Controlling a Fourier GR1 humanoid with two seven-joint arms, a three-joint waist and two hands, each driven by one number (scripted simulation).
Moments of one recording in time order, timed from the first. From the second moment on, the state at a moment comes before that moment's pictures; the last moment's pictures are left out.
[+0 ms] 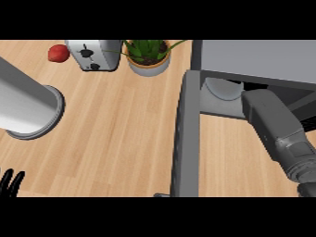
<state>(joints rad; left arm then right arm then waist) 0.57 0.09 0.17 -1.93 0.40 -0.53 -0.35 -1.01 -0.22 -0.15 -0.15 -0.01 -0.89 -0.80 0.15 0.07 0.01</state>
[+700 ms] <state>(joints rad) 0.52 0.10 0.16 -1.92 0.38 -0.52 -0.34 -0.99 -0.22 0.03 -0.02 0.20 -1.04 -0.54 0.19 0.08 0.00</state>
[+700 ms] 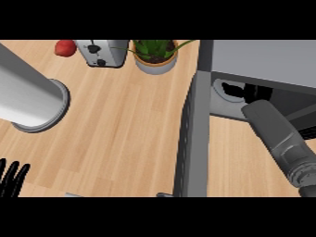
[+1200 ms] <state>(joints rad) 0.50 0.10 0.17 -1.91 0.37 -0.52 -0.35 -1.04 -0.15 0.05 -0.01 0.22 -0.89 -0.55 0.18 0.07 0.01</state>
